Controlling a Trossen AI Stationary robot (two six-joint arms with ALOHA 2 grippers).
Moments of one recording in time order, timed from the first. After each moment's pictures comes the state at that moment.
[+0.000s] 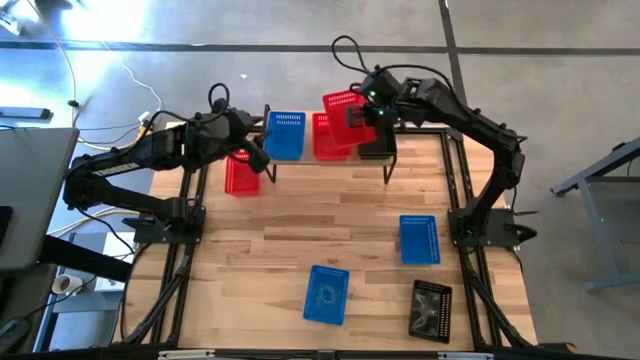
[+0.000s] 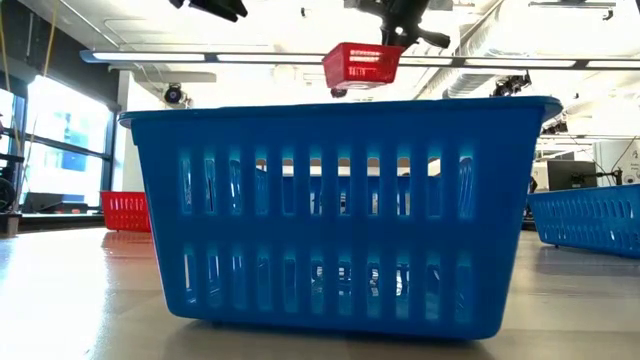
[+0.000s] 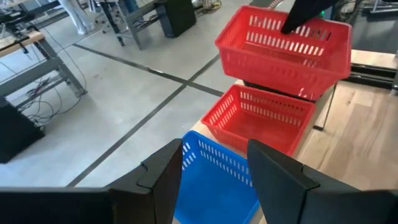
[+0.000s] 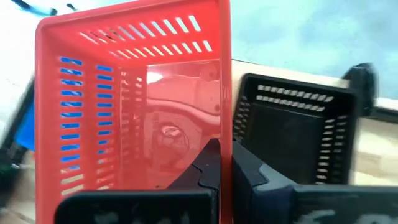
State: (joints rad) left arm 0.32 1.08 1.26 -0.62 -0.56 0.01; right arm -0.43 1.71 1.98 -1.21 0.28 0.81
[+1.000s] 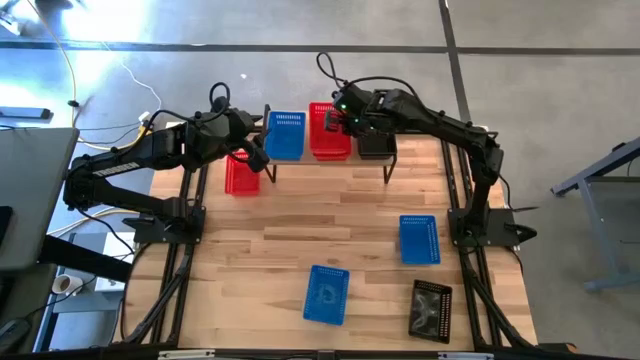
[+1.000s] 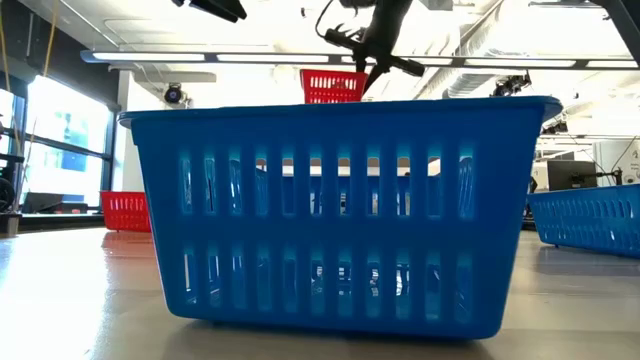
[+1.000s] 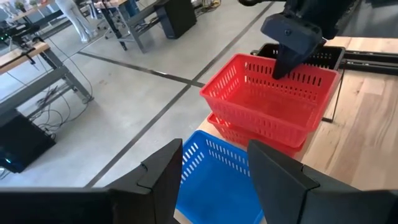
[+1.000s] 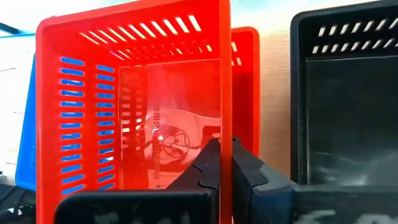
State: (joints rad) left arm 0.33 1.08 1.25 -0.62 -0.56 0.08; right arm -0.40 1.87 1.98 -1.13 0.23 1.10
